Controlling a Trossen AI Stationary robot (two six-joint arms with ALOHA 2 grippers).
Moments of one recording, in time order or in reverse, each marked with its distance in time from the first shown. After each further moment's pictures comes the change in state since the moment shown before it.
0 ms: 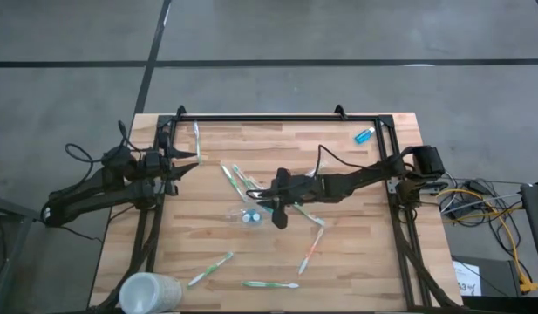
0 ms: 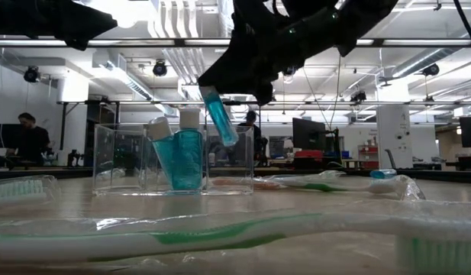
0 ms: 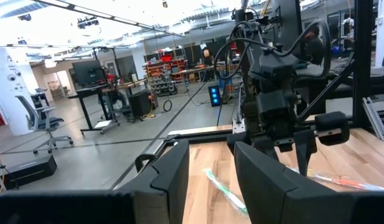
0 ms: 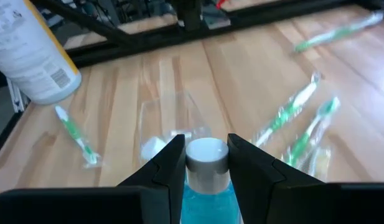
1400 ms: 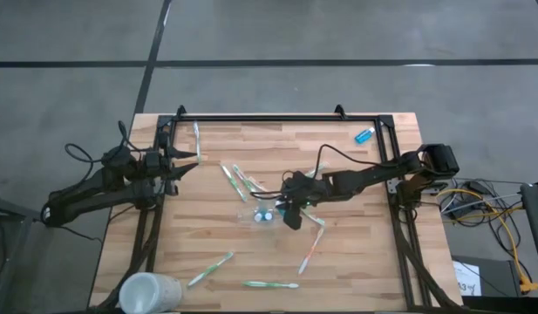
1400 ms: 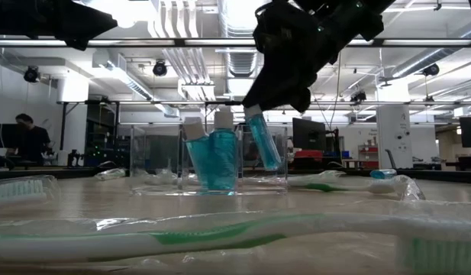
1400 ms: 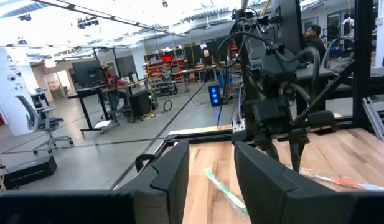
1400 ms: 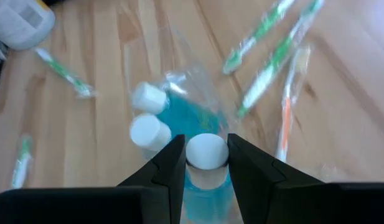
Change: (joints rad) left arm 0.000 0.000 0.000 0.000 0.000 0.000; right arm 0.013 -0.129 -0.019 -0.377 -0.025 0.147
